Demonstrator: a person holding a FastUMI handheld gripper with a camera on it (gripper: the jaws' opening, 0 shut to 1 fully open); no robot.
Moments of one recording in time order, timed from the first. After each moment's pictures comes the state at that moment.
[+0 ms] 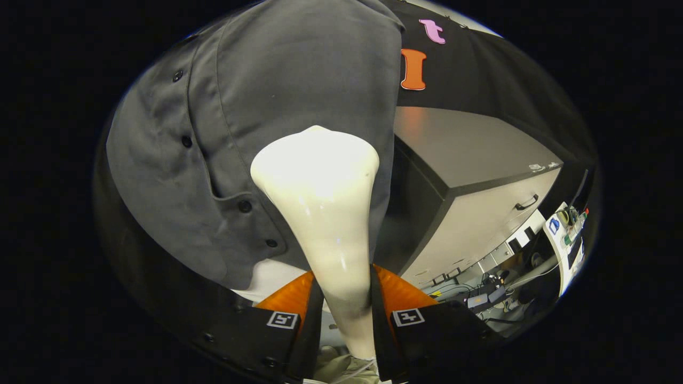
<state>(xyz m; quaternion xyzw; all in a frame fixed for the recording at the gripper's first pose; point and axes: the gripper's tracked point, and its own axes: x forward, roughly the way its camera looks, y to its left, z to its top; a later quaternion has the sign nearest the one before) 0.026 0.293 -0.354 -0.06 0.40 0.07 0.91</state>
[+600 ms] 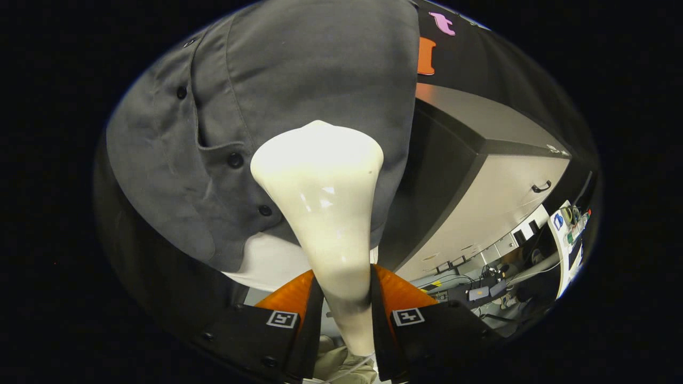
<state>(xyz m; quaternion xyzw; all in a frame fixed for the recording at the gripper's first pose) 0.013 0.285 -0.409 -0.07 0.44 0.08 0.89</state>
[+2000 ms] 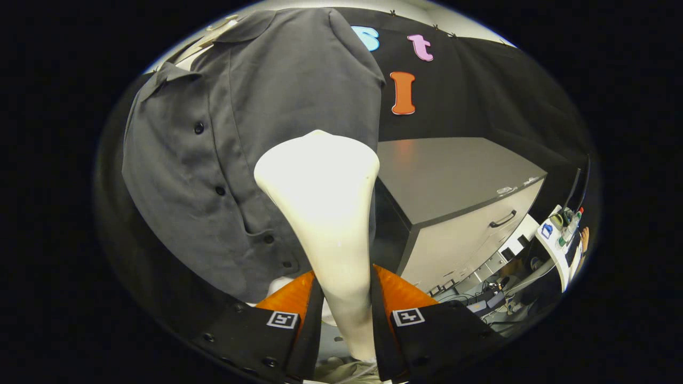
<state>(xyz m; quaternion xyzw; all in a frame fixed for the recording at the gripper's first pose) 0.024 0.288 -0.255 -0.03 0.32 0.07 0.94</state>
